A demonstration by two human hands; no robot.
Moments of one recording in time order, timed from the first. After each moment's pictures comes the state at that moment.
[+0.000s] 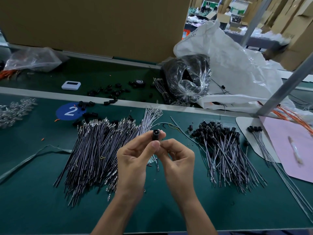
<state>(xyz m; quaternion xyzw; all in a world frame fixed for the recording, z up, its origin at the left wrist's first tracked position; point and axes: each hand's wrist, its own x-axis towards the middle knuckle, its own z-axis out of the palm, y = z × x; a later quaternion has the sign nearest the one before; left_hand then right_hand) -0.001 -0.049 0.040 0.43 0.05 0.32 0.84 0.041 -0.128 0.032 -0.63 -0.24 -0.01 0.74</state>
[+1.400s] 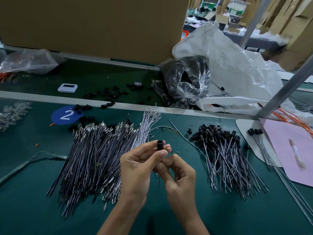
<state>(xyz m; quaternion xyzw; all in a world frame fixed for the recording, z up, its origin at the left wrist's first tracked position) 0.008 -0.056 0.041 0.46 0.10 0.28 0.84 0.038 -0.145 0.009 -0.66 -0.25 -0.03 0.70</state>
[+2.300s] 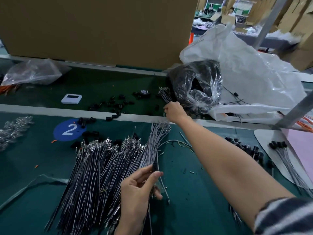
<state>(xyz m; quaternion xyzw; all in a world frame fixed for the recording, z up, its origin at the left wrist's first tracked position) 0.032 -0.018 -0.022 0.52 0.24 0.22 0.79 0.331 -0.021 0.016 -0.94 -0.27 0.03 0.18</state>
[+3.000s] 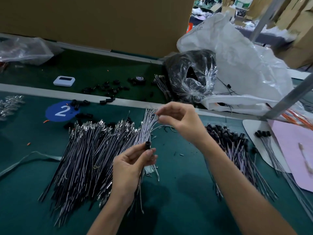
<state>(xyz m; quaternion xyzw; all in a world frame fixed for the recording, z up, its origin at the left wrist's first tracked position) 0.032 -0.016 -0.008 0.48 0.20 0.25 0.82 0.184 -0.107 0.067 -0.73 -0.40 0.11 0.55</state>
